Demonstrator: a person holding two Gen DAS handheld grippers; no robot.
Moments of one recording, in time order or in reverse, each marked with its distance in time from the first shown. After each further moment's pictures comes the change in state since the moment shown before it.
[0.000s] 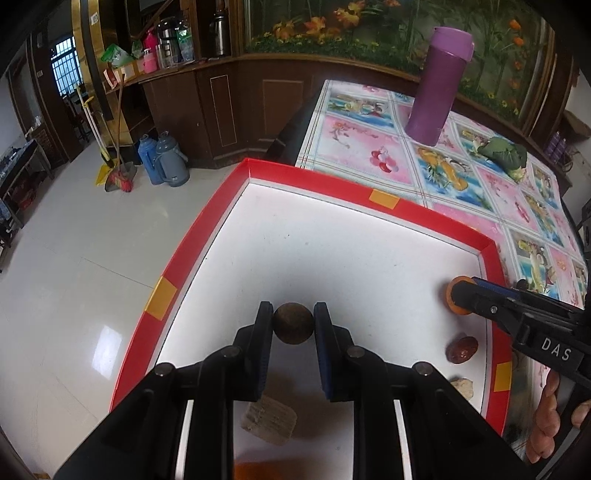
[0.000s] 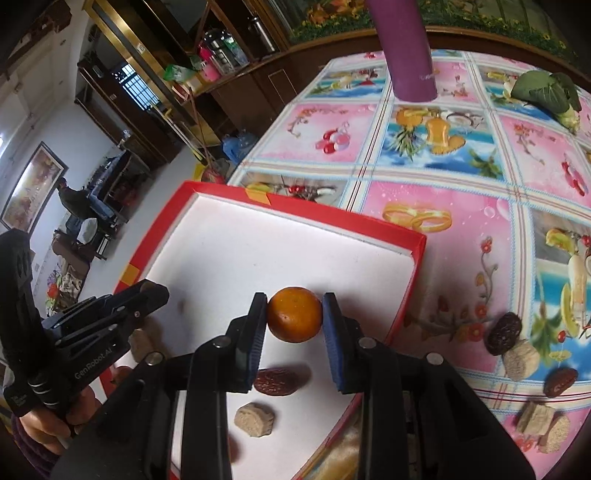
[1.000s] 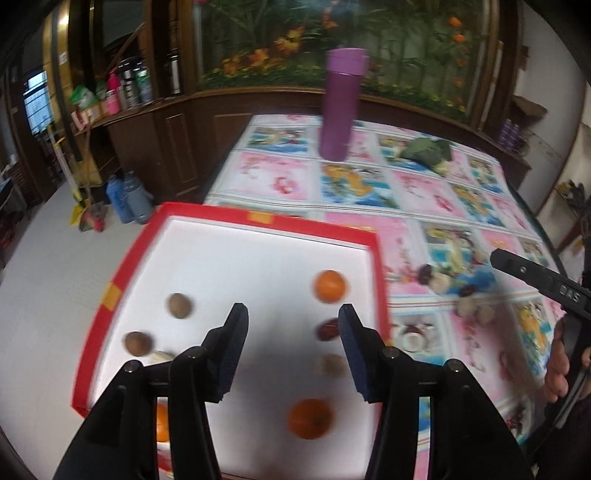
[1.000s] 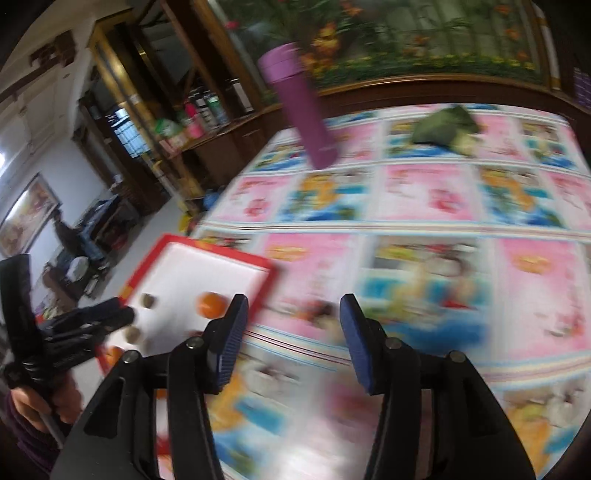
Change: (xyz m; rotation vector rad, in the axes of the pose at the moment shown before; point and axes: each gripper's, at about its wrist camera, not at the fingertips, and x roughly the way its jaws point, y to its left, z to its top) left arm -0.068 -0.086 -0.024 0.127 -0.111 -0.124; right arm -0.142 -0.098 -0.042 0.040 -0.238 -0.091
